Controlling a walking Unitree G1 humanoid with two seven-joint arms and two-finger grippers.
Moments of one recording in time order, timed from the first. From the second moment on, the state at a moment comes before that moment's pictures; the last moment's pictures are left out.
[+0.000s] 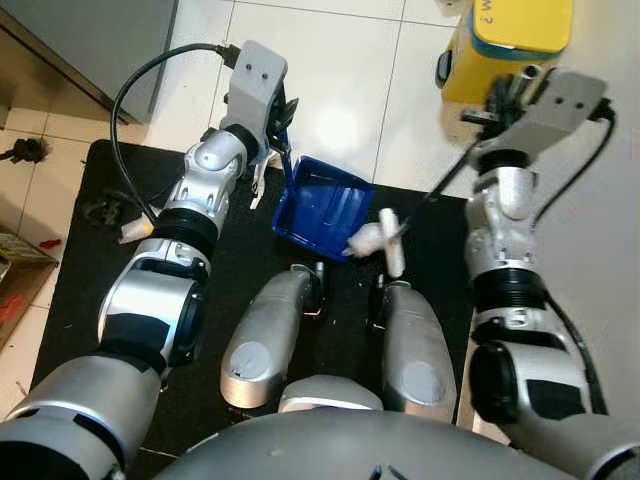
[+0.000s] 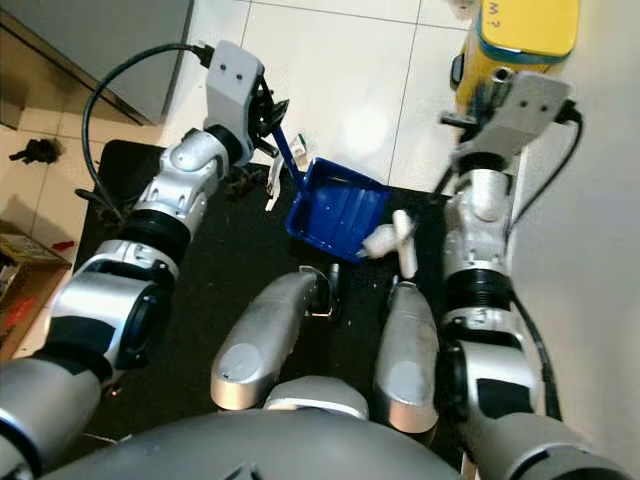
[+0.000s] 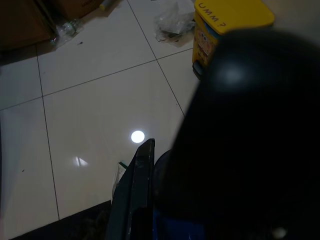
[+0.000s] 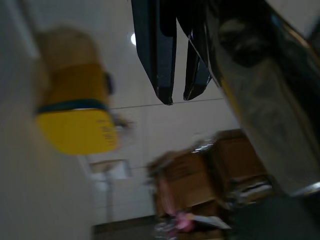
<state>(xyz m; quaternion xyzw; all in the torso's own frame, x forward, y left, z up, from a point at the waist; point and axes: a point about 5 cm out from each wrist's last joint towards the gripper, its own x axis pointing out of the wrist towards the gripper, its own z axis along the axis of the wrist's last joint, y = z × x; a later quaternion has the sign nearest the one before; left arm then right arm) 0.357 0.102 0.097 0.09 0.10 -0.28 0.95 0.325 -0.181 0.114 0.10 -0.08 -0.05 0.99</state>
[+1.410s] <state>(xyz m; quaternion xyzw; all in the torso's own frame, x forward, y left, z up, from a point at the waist) 0.347 0.165 0.128 -0.02 0.08 -0.18 0.98 0.300 -0.324 0.201 0.07 -0.24 -0.27 0.93</state>
